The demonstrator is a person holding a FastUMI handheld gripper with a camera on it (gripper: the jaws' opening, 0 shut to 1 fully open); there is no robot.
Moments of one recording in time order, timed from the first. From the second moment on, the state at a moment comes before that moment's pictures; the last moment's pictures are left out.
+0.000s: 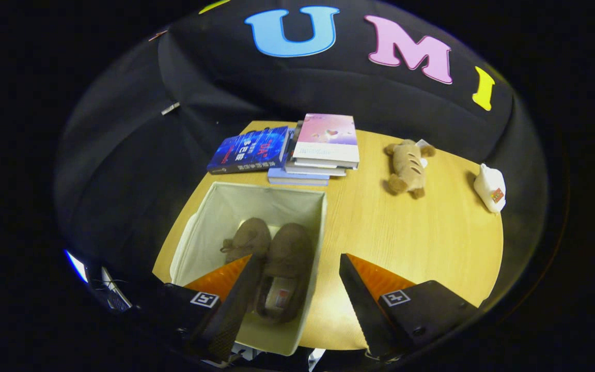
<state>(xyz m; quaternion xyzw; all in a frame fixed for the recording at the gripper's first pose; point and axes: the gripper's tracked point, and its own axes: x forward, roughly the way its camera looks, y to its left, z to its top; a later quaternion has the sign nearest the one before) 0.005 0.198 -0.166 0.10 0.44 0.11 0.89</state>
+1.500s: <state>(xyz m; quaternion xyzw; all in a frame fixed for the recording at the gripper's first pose) -0.043 -0.101 -0.031 0.05 0.13 0.00 0.99</state>
